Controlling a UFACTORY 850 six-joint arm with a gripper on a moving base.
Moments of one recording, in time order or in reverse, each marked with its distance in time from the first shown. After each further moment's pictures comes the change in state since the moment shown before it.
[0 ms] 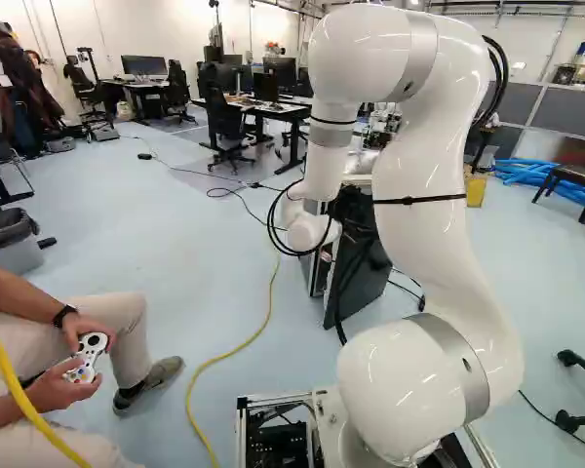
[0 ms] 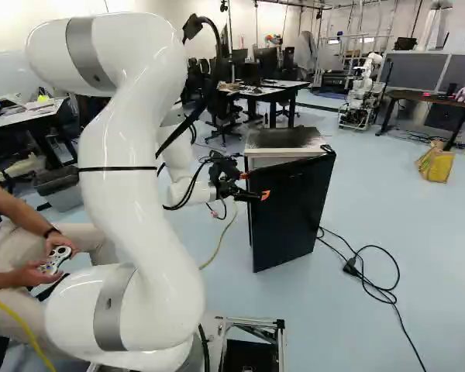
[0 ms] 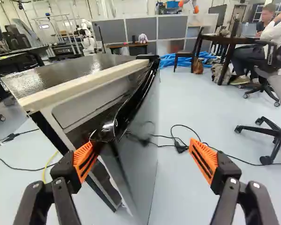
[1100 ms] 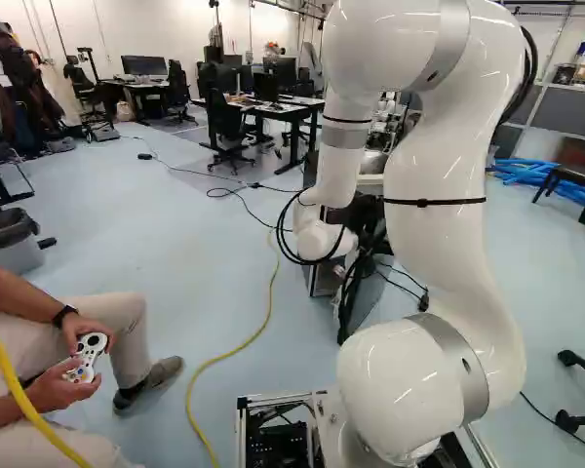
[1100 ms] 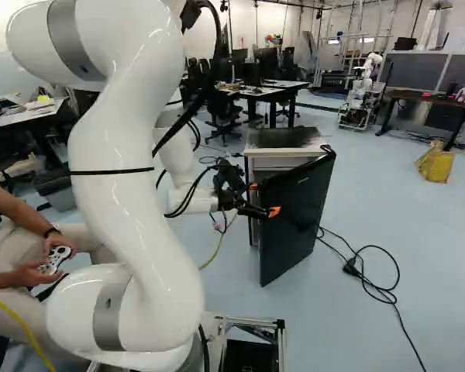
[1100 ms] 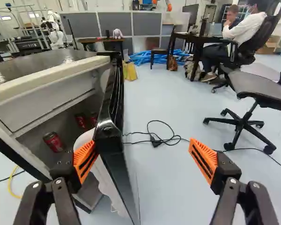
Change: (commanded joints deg) arm -2.5 4.8 8.1 6.9 0.0 0.0
